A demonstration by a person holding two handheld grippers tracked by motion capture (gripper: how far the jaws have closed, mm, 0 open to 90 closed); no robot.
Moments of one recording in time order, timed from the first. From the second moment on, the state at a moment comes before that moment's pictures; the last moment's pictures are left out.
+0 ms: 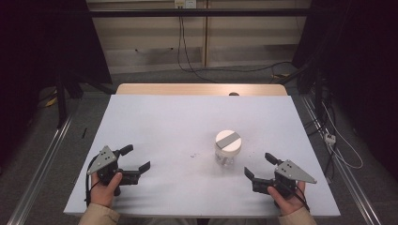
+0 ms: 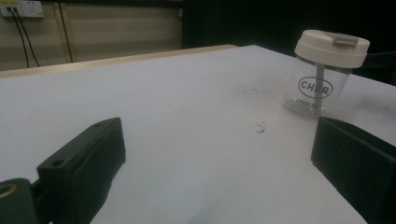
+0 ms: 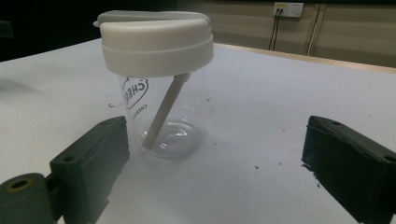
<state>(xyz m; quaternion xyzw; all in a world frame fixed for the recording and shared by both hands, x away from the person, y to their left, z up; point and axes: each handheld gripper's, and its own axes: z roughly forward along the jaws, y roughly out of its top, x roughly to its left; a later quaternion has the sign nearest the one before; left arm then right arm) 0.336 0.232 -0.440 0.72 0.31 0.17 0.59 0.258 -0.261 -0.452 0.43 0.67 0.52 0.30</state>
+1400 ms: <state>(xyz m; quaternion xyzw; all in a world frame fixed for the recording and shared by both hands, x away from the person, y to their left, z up) 0.332 0.231 -0.440 0.73 0.30 0.18 0.59 0.293 -0.205 -0.452 0.41 0.69 0.52 0.29</state>
